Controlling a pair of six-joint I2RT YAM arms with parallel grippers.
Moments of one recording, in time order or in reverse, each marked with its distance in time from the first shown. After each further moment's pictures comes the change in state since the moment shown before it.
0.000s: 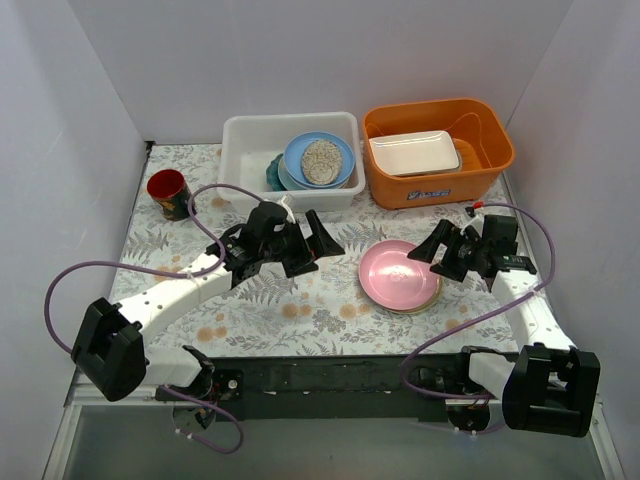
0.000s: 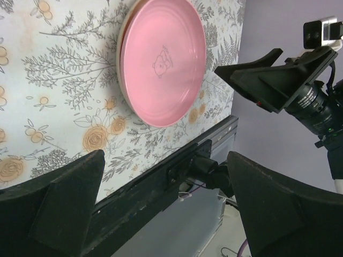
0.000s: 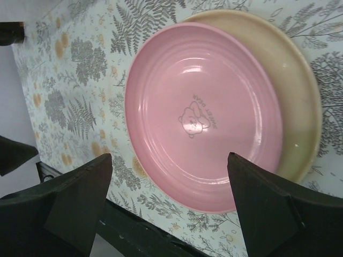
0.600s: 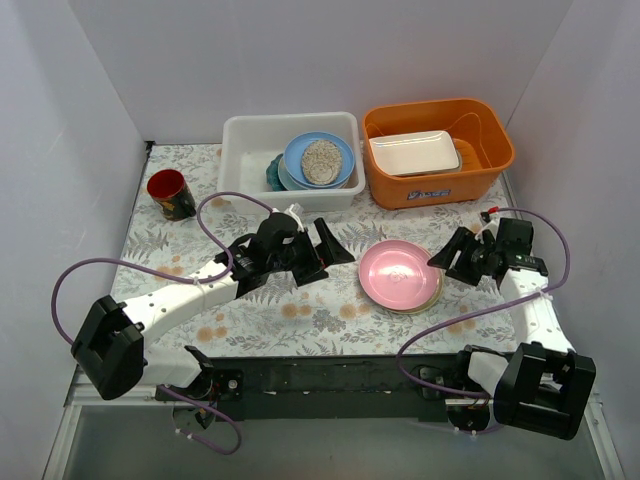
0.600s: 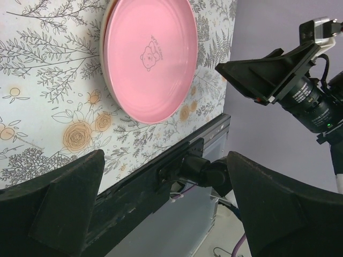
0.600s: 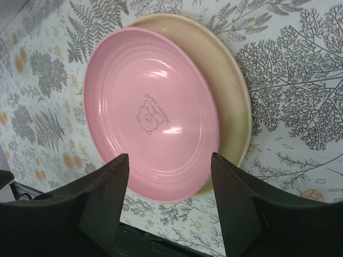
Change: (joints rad) left arm -0.105 -0.003 -0.061 0.099 -0.067 -0.097; right arm -0.122 -0.008 0.041 -0.150 0.084 -0.130
